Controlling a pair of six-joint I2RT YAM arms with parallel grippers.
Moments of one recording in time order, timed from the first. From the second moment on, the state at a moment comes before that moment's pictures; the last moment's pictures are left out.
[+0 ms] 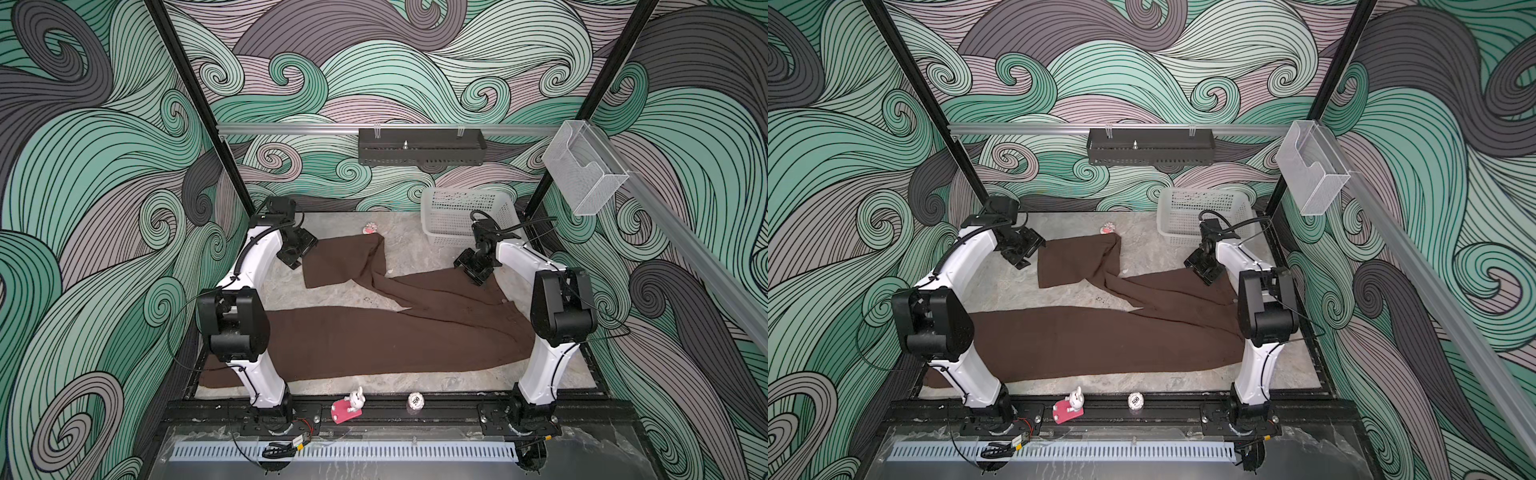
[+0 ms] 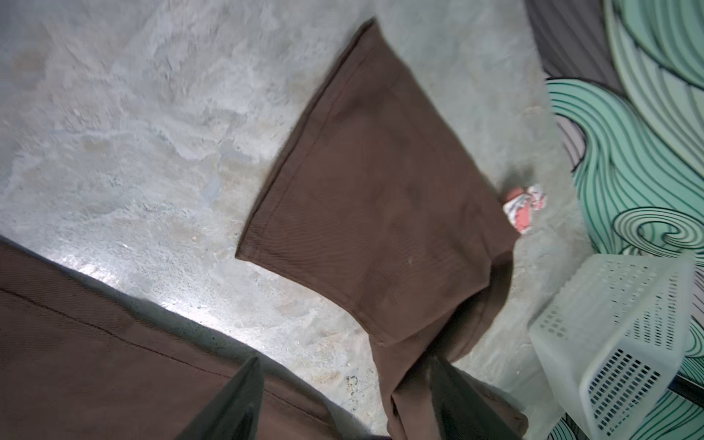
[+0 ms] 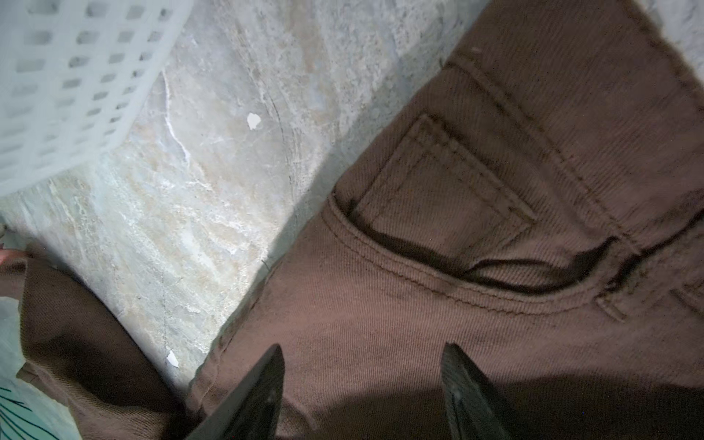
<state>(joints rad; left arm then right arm) 0.01 1.77 1.53 -0.95 0.15 -0.91 0.13 1.92 1.41 -0.76 -0.14 0.85</state>
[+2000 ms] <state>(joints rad) 0.39 1.79 1.39 -0.85 -0.07 -0.87 0.10 1.94 1.31 -0.78 -0.12 0.92</state>
